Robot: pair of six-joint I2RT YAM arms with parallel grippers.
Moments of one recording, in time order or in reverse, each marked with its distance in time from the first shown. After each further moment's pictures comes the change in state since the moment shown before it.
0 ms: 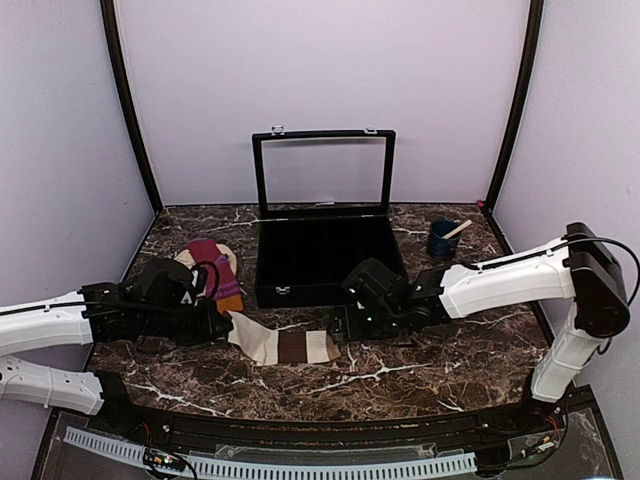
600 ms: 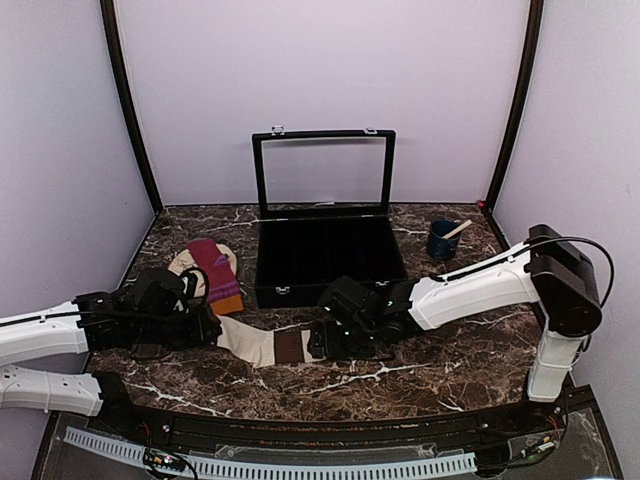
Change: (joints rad) left arm 0.035 -0.080 -0.084 -0.020 -0.046 0.036; right arm 0.063 0.156 0.064 0.045 -0.112 0.148
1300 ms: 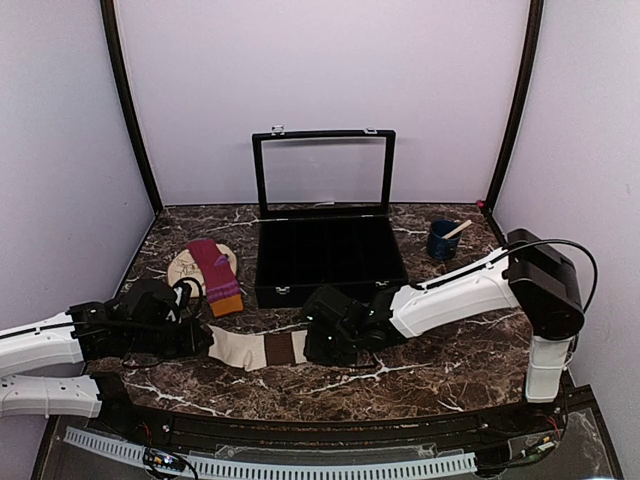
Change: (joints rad) left arm 0.022 -0.095 -0.074 -0.047 0.015 0.053; right arm 0.052 0.106 0.095 0.039 0.037 0.173
